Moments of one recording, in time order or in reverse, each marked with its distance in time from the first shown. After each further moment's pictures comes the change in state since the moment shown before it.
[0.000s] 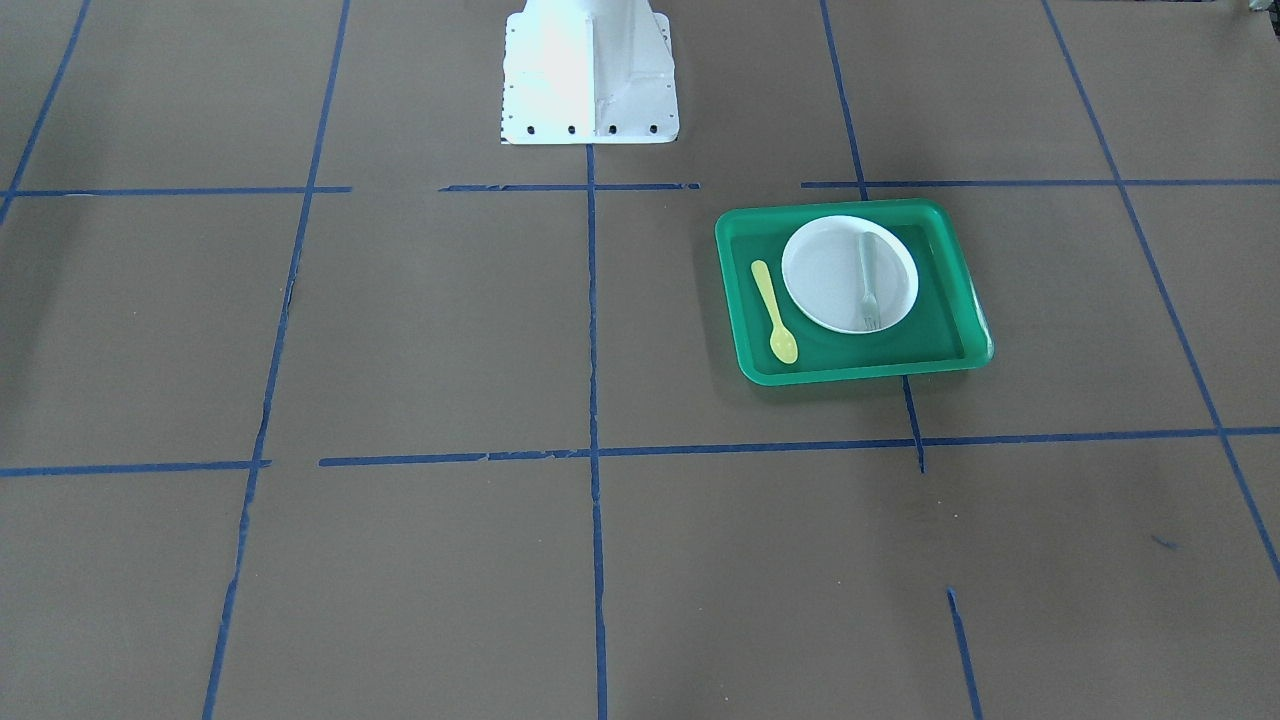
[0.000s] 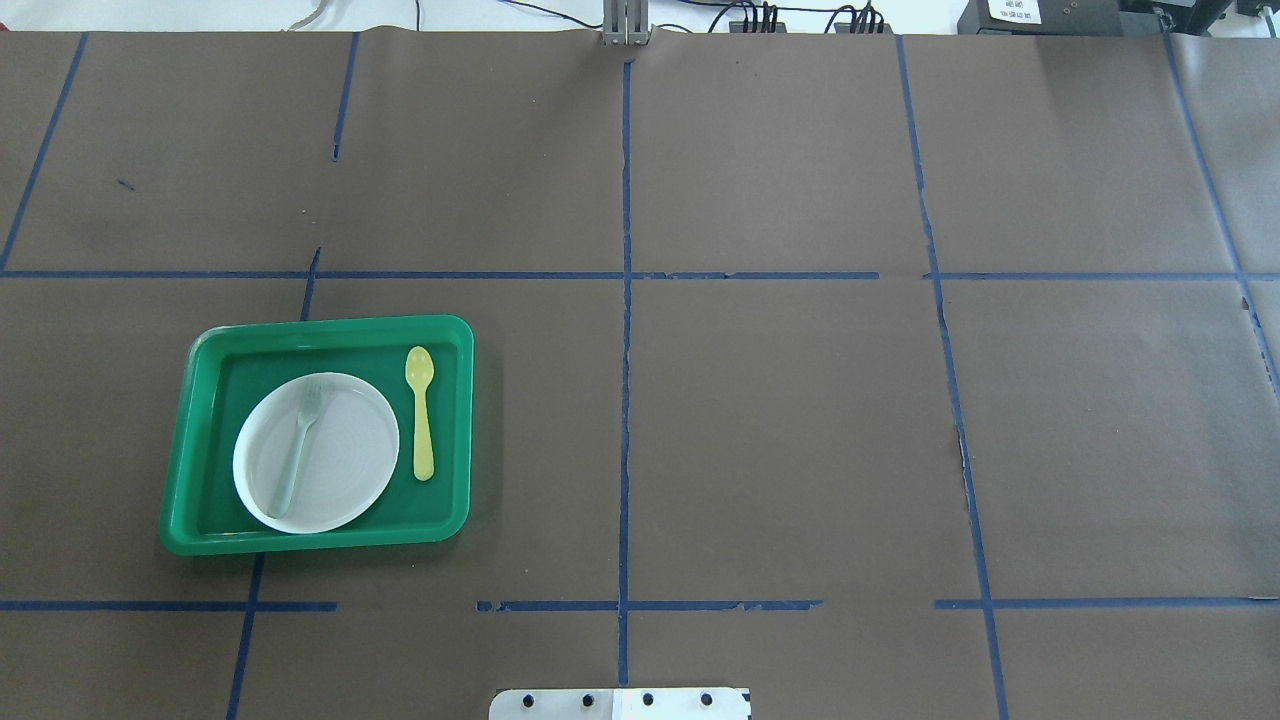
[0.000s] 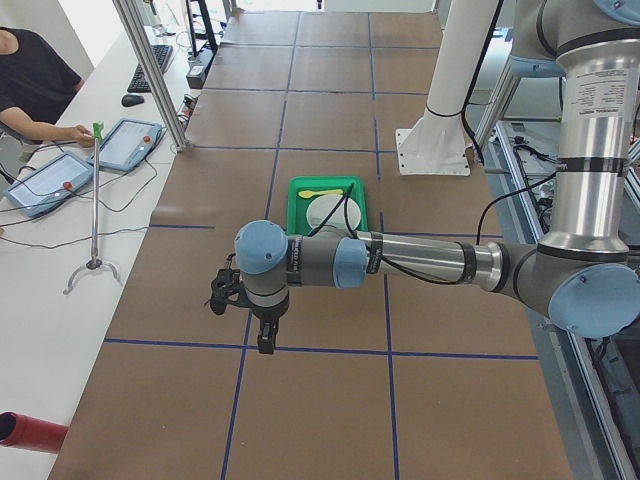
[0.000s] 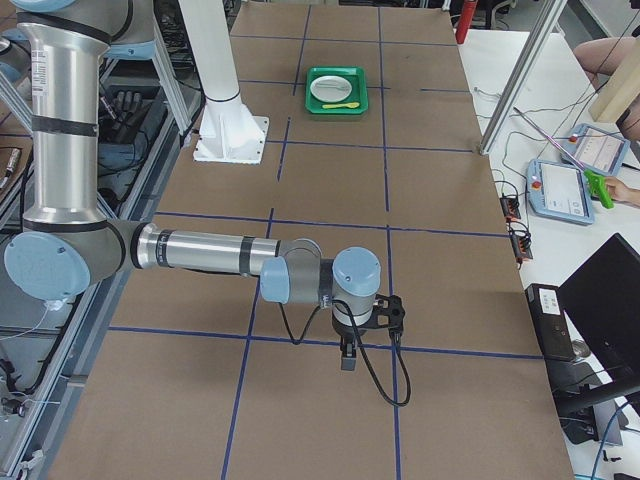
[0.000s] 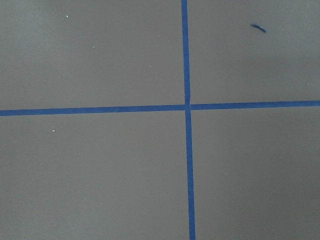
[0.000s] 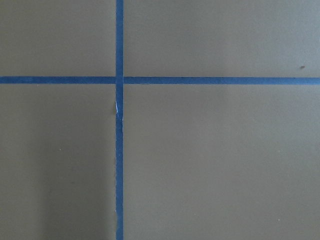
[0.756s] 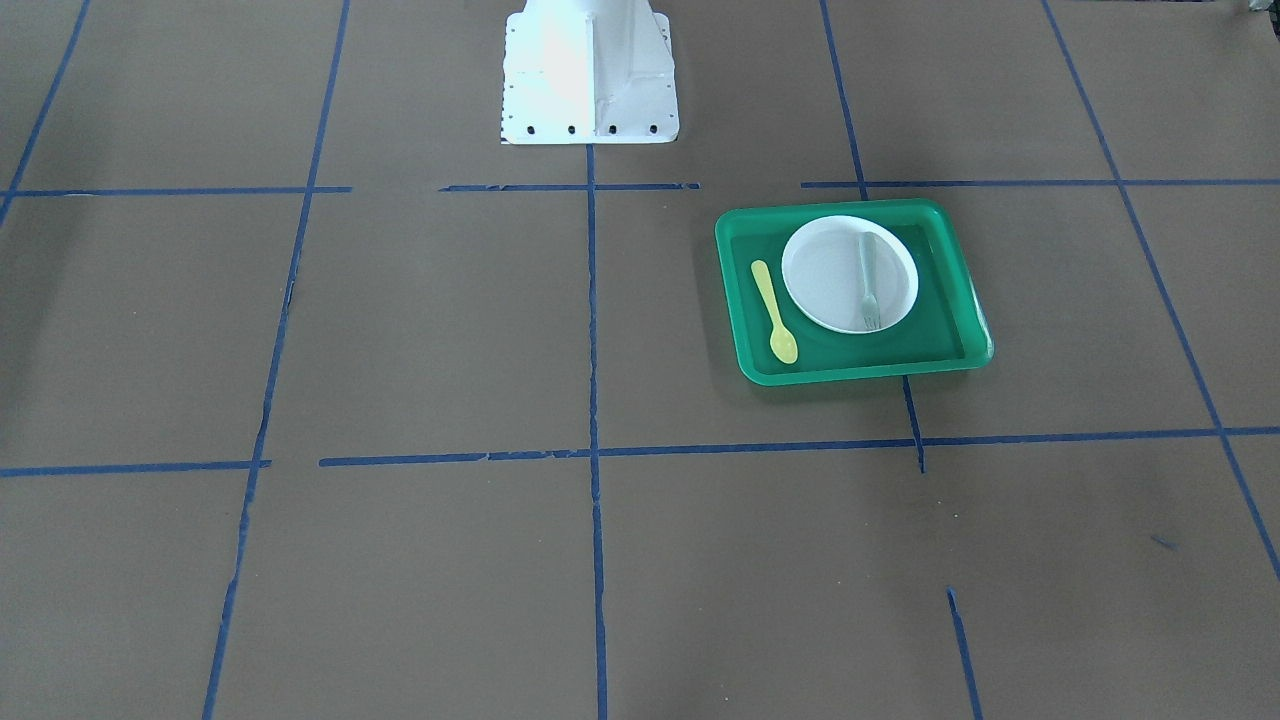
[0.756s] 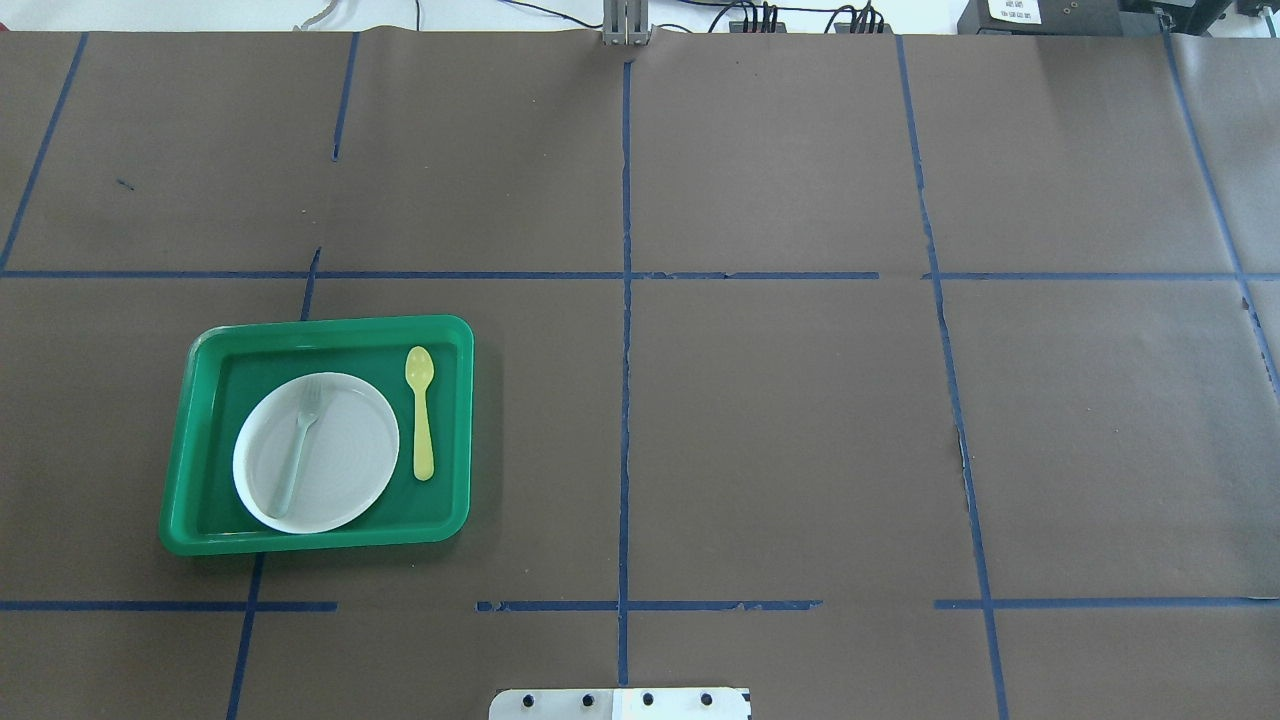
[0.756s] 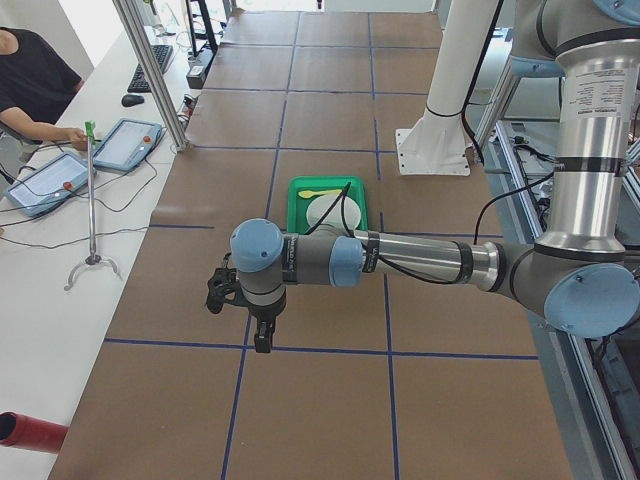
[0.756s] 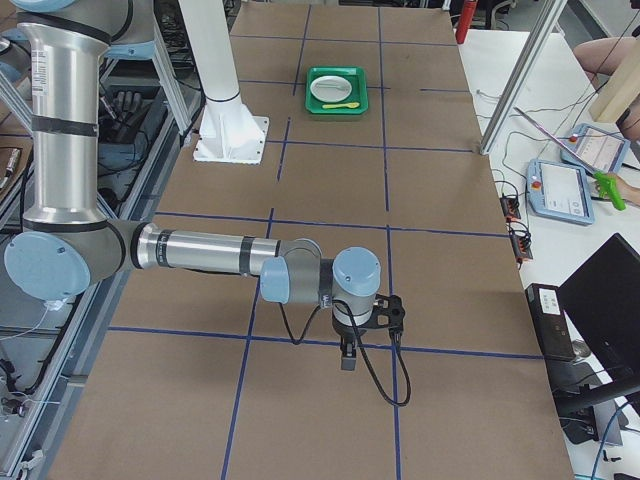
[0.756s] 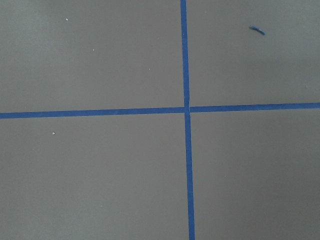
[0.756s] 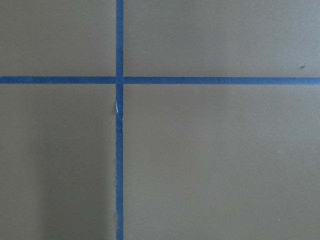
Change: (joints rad) left arm 0.001 -0.014 0.009 0.005 0.003 -0.001; right arm 0.000 0.000 0.000 0.000 0.001 0.000
